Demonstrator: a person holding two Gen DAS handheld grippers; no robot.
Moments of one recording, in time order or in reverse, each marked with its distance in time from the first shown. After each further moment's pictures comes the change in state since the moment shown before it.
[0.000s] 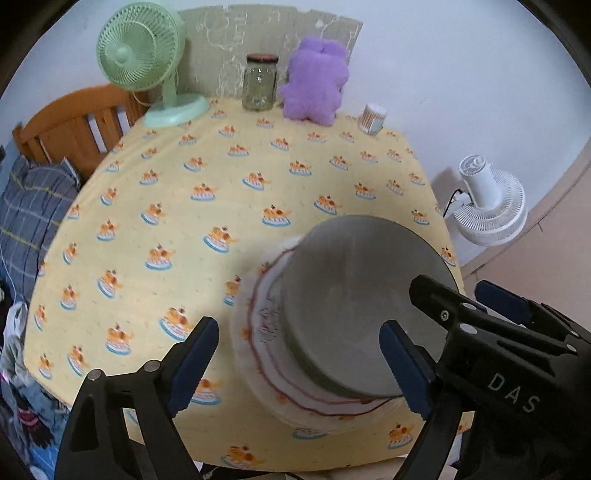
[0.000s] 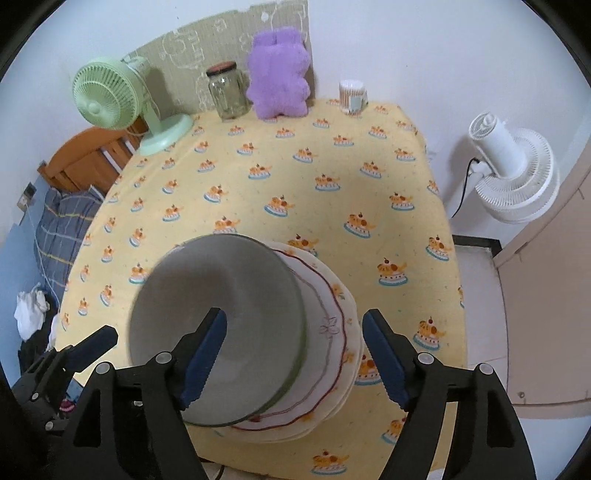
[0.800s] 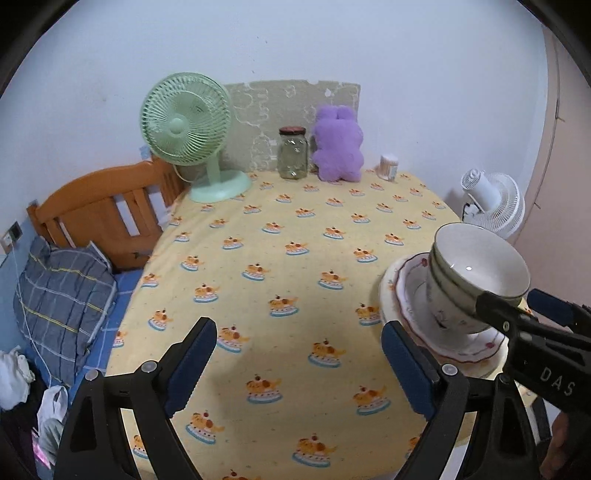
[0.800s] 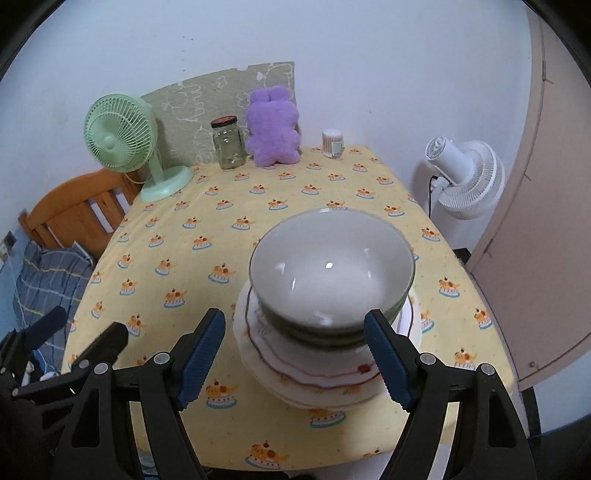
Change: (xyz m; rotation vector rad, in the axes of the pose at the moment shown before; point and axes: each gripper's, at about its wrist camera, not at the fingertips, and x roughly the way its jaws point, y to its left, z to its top) left arm -0.047 0.131 -0.046 0.220 -0.320 0.057; right arm -0.027 0.114 -0.091 0.133 -0.276 -0.135
